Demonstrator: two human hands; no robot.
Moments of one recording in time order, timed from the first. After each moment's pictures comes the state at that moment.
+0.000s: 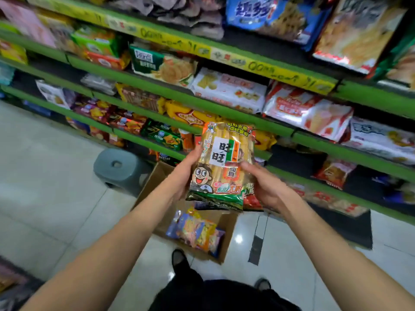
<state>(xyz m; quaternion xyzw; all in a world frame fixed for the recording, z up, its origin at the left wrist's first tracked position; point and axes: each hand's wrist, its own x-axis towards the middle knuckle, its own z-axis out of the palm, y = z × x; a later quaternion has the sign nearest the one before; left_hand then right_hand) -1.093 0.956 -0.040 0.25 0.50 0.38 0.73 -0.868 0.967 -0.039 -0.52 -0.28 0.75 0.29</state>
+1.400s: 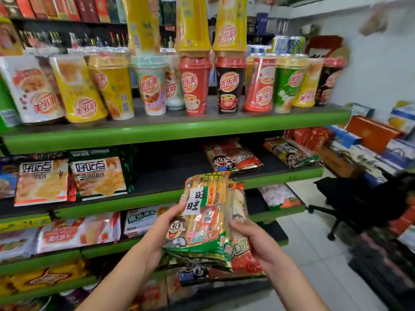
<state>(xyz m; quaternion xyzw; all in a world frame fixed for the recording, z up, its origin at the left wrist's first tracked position) -0.559 0.939 0.154 0.49 0.44 0.23 0.72 -0.354 0.832 0.122 -0.48 -0.22 0.63 0.57</state>
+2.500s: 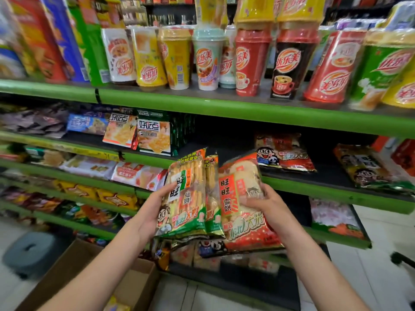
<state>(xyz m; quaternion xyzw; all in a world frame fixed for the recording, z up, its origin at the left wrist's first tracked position) -0.575 0.902 0.141 0.26 0.52 0.45 0.68 -0.300 0.879 0.148 -0.51 -0.43 0.60 0.45</state>
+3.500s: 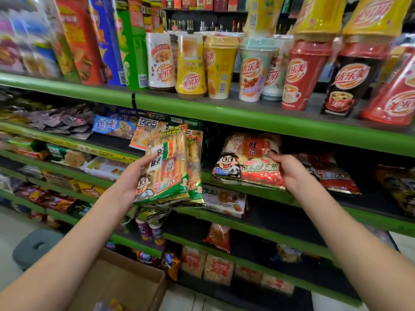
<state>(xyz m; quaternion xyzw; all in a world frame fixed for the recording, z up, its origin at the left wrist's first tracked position) -0.708 0.975 0.186 0.34 0.53 0.53 0.56 -0.346 1.044 0.189 -0.54 -0.30 0.61 0.50</state>
